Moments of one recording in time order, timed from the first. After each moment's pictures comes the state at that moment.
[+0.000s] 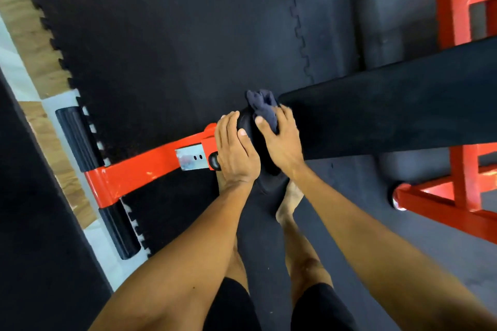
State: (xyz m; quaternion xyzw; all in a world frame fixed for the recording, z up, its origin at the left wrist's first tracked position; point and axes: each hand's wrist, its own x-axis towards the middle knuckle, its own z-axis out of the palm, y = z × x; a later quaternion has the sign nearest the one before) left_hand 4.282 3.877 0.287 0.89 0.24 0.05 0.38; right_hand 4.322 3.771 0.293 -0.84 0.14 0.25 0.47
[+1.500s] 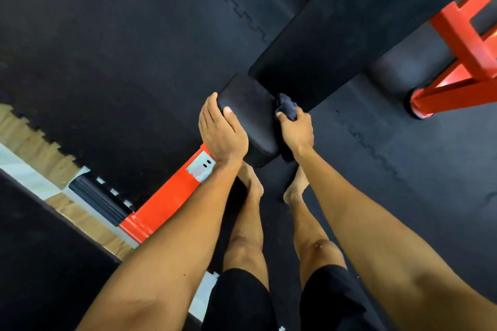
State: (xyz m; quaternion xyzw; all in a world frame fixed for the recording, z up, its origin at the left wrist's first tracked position) left_hand 4.287 3.907 0.292 0.94 0.03 -0.02 0.34; right_hand 4.236 3.759 0.283 -0.71 0.51 0.19 0.44
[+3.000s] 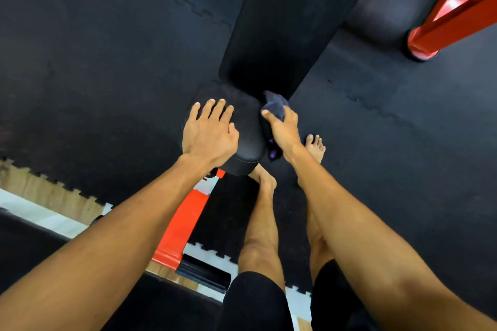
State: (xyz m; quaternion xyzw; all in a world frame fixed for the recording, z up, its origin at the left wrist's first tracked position) left_hand 4.337 3.888 0.317 0.85 -0.44 -0.27 -0.14; right_hand 4.210 3.753 0.249 -0.52 0.60 0.12 0.59
